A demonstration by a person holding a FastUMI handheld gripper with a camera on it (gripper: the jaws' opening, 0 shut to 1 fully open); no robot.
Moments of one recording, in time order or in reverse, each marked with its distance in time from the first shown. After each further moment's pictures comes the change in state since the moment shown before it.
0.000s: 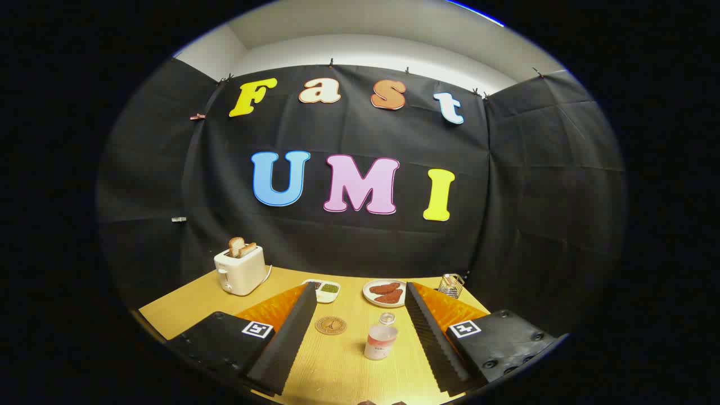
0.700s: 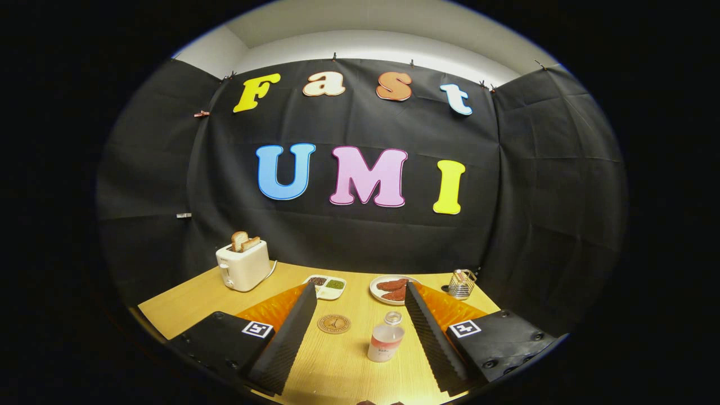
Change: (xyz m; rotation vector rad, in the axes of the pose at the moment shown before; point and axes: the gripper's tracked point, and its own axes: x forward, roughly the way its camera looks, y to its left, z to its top) arm 0.028 -0.004 -0.029 0.003 0.020 0.061
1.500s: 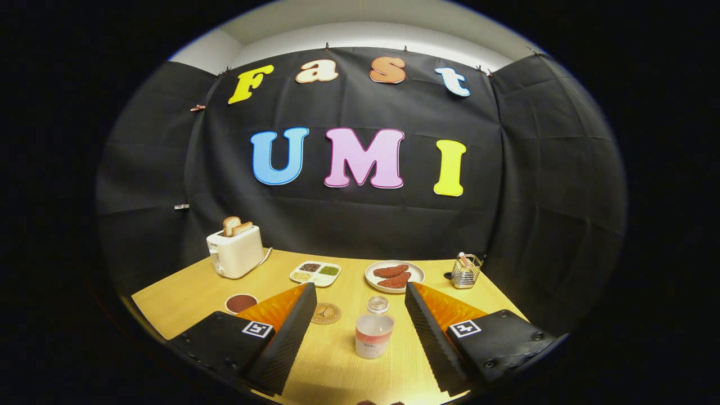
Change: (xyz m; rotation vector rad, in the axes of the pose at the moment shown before) arm 0.033 -0.038 -0.051 0.029 0.037 0.024
